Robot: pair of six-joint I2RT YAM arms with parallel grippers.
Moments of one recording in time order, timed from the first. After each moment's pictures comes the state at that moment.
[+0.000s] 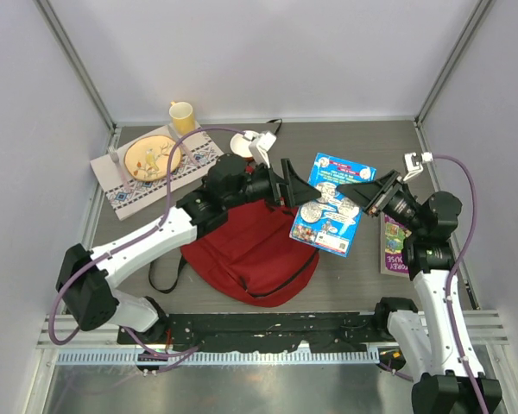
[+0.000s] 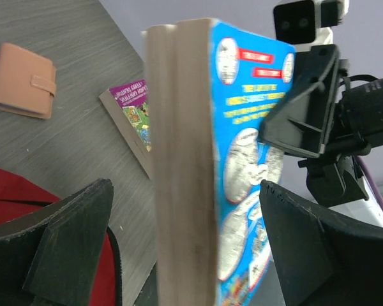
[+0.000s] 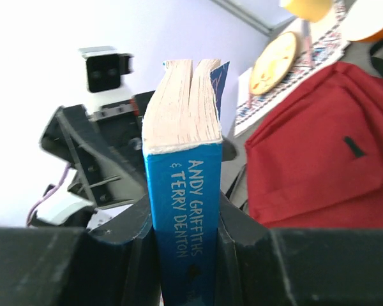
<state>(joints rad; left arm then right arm) -0.83 1.40 1.17 0.12 0.33 -0.78 -0.09 0.70 0.63 0.15 -0.89 1.12</state>
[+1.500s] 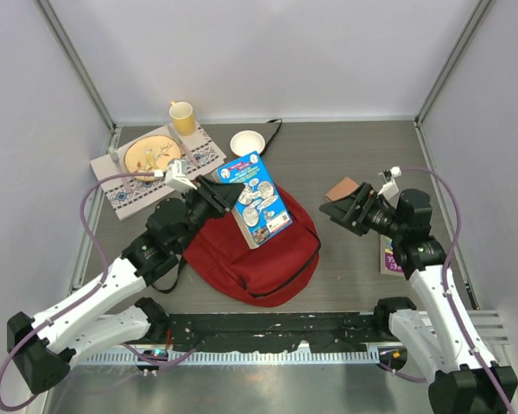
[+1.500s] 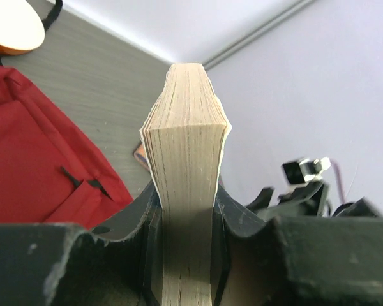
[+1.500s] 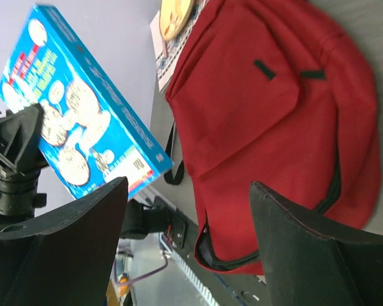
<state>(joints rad) -0.78 0.89 0.75 0.11 -0.26 -0.90 0.05 0.76 0.64 -0.23 -0.71 0.85</state>
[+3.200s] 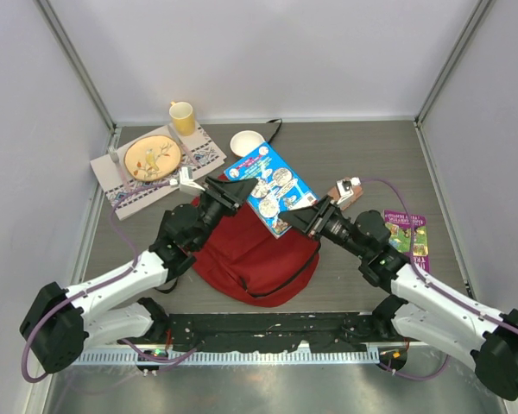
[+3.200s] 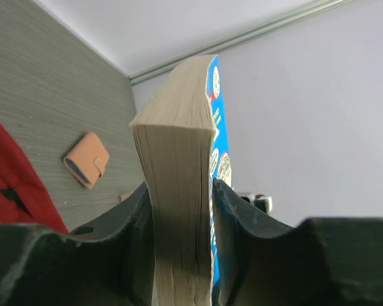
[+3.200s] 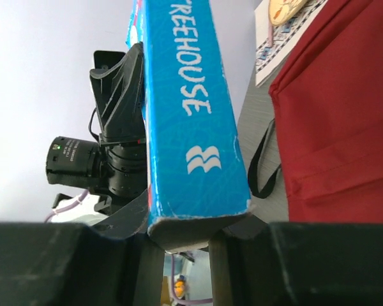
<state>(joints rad) -0.77 1.07 0.58 0.63 -0.26 -1.19 0.66 0.87 0.44 0.48 -0.25 1.27</state>
